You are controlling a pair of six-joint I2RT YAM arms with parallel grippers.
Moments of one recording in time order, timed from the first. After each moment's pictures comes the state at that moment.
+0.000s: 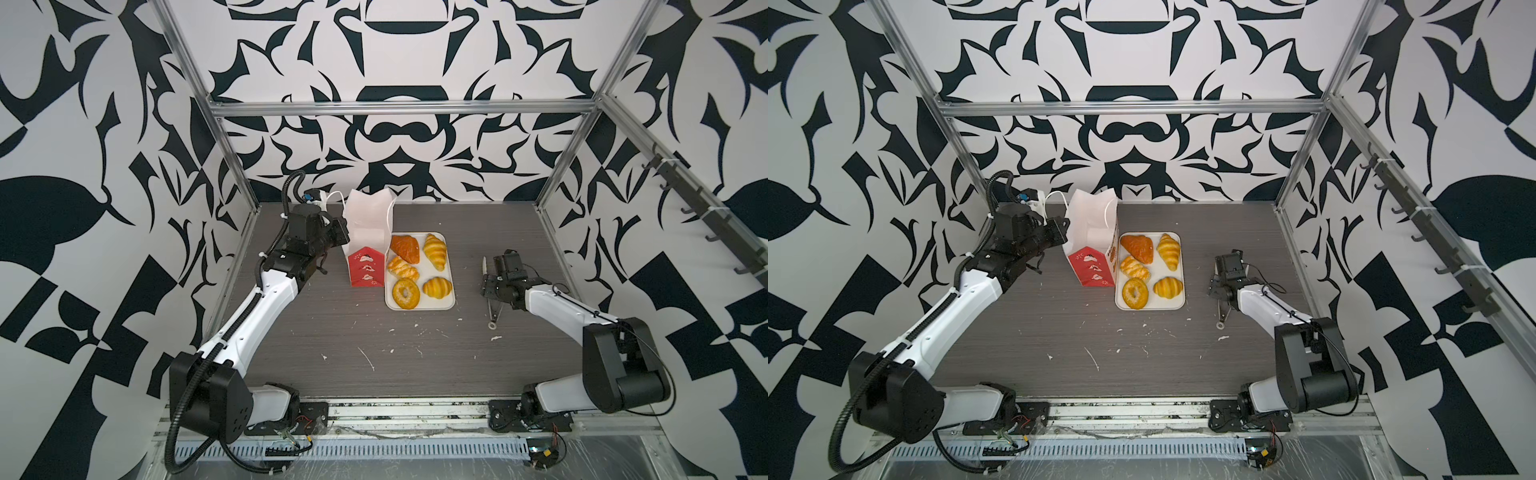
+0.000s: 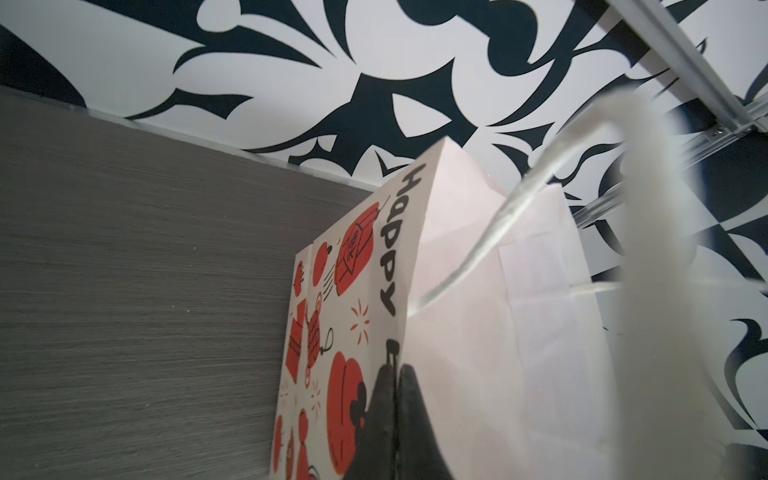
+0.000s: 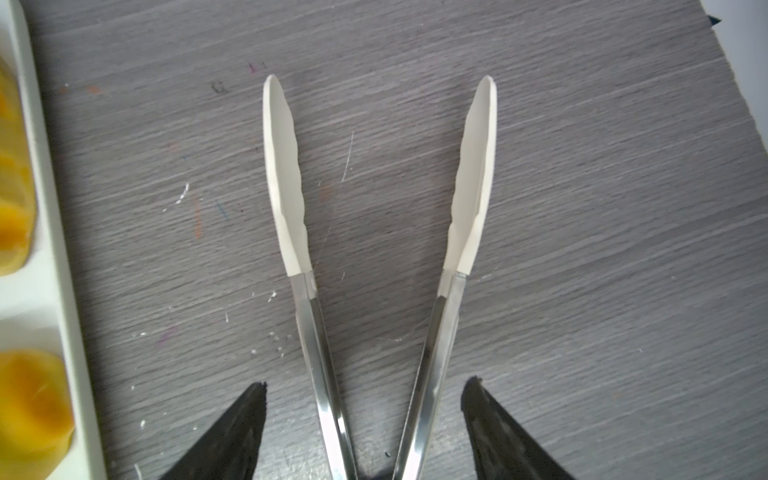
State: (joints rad) left arm -0.29 1.34 1.14 -0.21 0.12 -0.50; right arm 0.16 1.42 0.74 -0.34 0.22 0.40
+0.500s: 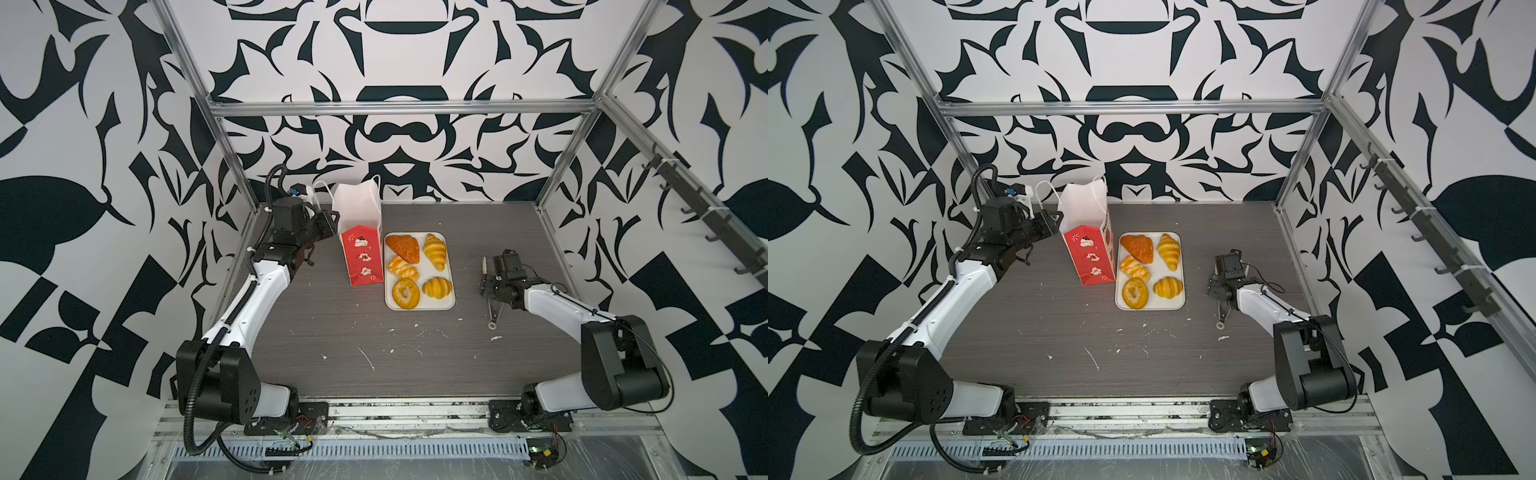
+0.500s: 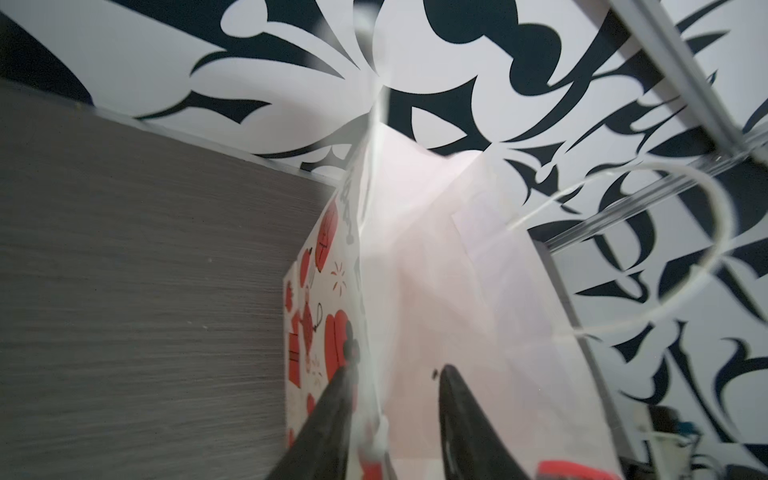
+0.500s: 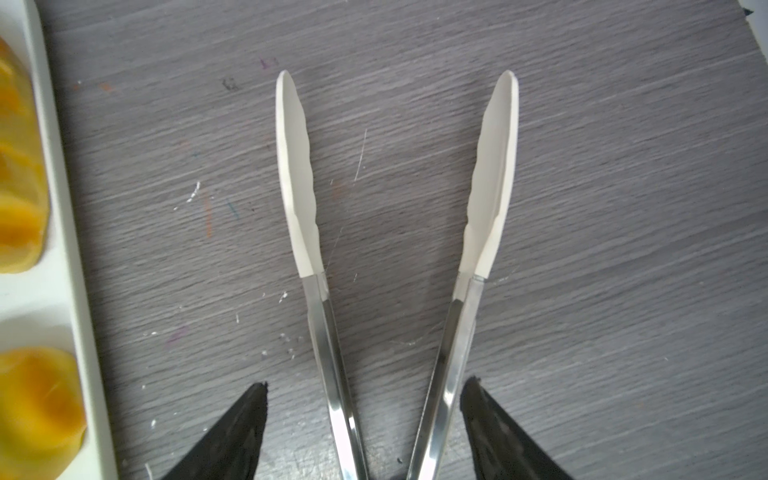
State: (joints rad) left arm -0.18 1.39 1.18 -0.19 0.26 -0.49; right arm 0.16 1.44 0.74 -0.32 0.20 0.40
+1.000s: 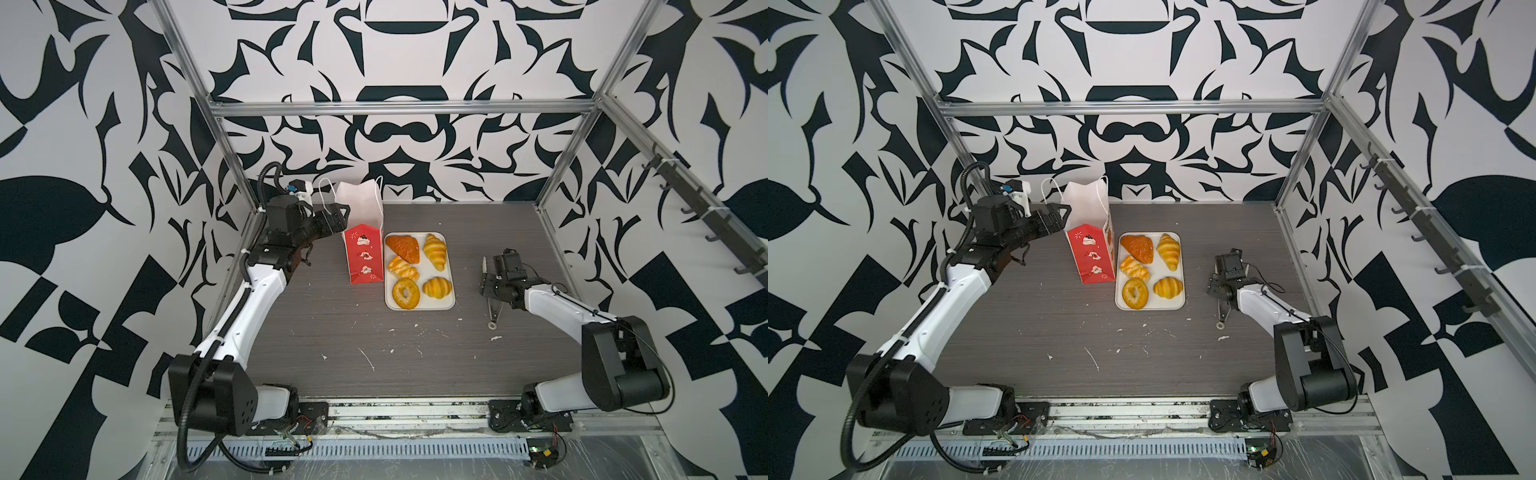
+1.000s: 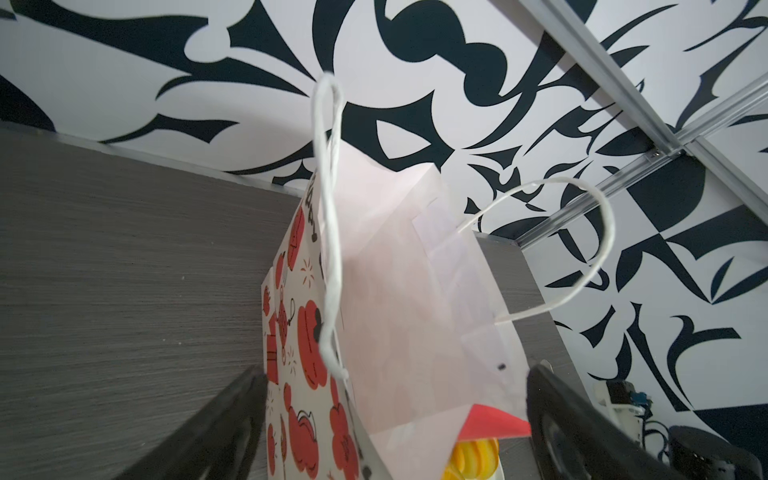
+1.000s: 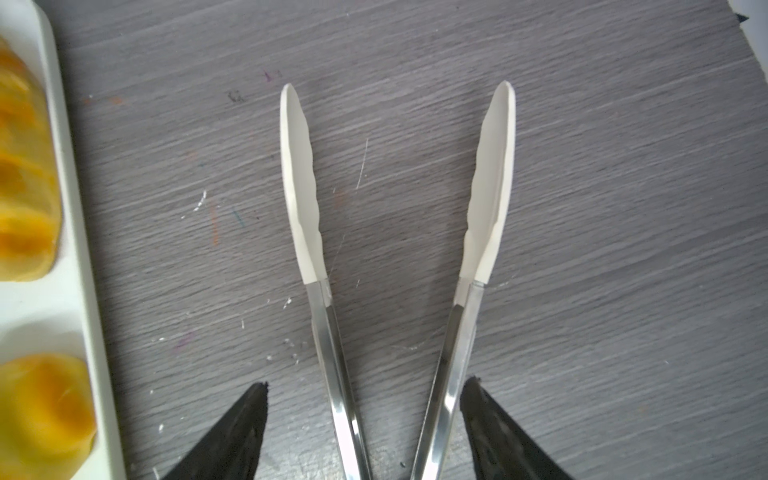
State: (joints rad) left arm -0.17 1.30 1.19 -0.22 0.31 -0.47; right arm 0.16 1.42 0.74 -0.31 0.20 0.41
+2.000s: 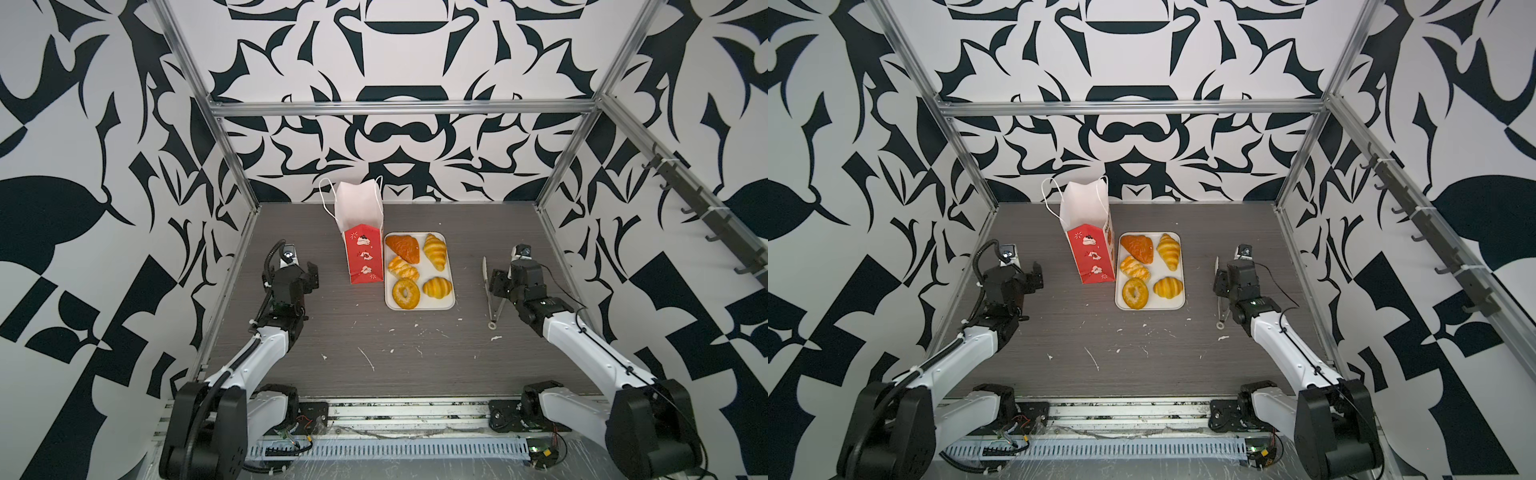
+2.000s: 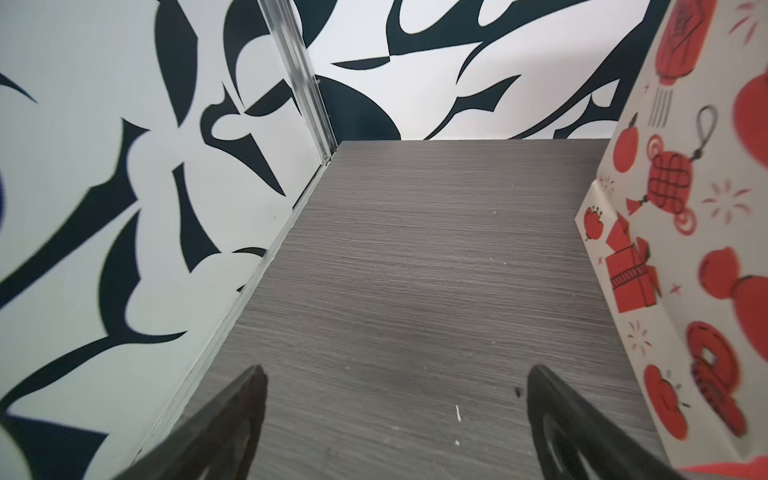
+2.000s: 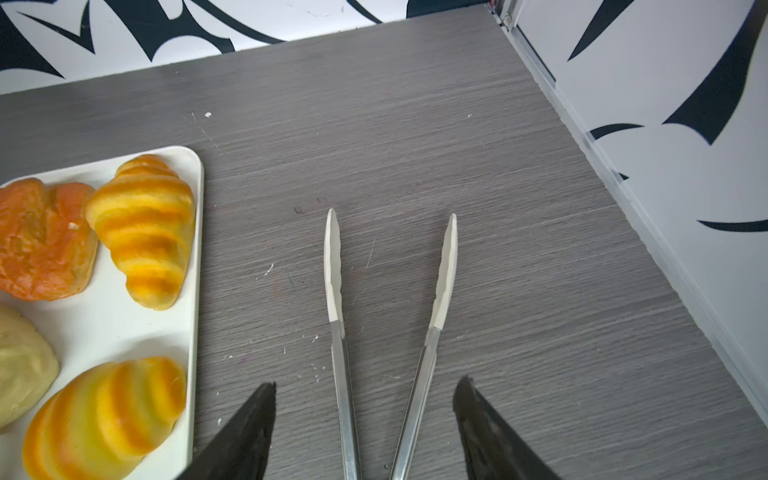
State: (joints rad) left arm -0.15 1.16 0.43 0.38 -0.39 0.01; right arm 0.16 1.11 0.60 -0.18 0.23 0.29
